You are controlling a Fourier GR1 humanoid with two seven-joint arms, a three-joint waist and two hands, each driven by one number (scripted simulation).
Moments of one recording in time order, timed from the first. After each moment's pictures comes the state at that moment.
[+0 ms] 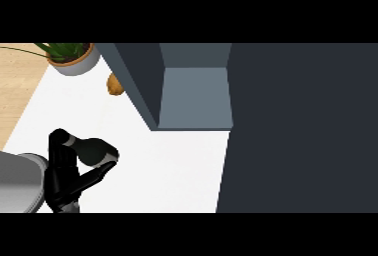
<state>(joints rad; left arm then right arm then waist) 0.01 0.03 0.22 -1.21 0.33 0.16 -0.46 -0.09 -0.09 0.11 -2.50 -0.06 0.04 0.67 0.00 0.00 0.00</state>
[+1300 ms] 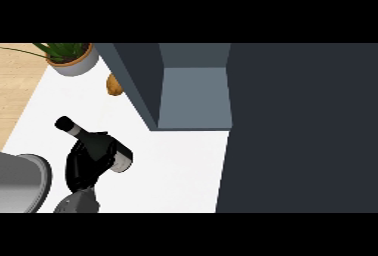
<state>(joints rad) -0.17 0.05 0.22 -0.90 0.36 0.00 -0.62 -0.07 -0.09 0.11 -2.50 -0.06 0.05 0.66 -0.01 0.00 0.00</state>
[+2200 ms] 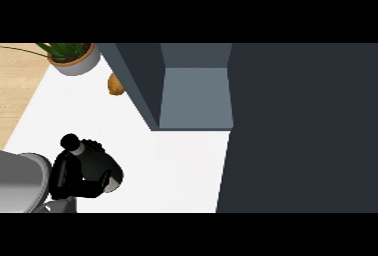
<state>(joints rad) -0.08 0.19 0.08 -1.03 0.19 -0.16 -0.73 -0.11 -0.08 0.10 -2.49 -0.05 0.04 0.68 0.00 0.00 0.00</state>
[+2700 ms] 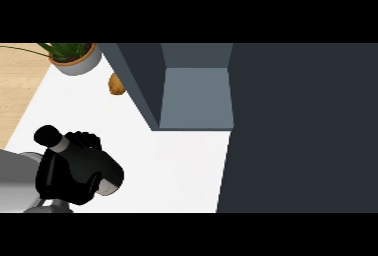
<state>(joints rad) 0.00 0.18 0.03 -1.44 0.30 -0.19 -0.47 -0.09 -0.08 0.08 -2.48 -0.06 0.07 0.66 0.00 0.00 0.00</state>
